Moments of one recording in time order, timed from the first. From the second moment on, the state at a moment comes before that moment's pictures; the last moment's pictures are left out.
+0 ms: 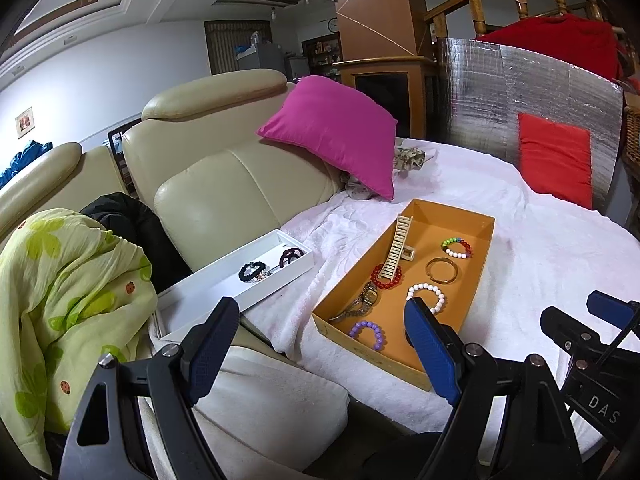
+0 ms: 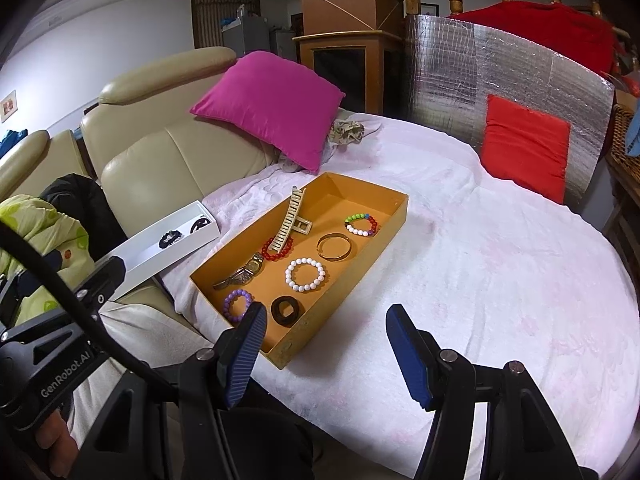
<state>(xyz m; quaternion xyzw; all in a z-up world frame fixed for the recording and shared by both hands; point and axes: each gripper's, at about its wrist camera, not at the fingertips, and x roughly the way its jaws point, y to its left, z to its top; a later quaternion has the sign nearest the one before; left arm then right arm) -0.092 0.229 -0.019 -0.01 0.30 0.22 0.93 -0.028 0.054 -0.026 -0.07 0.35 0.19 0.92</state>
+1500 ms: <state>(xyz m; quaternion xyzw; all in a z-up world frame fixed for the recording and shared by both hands) -0.050 0.268 -0.033 -0.02 0.32 0.22 0.92 0.024 0.097 -0.045 -0.08 0.37 0.19 0.91</state>
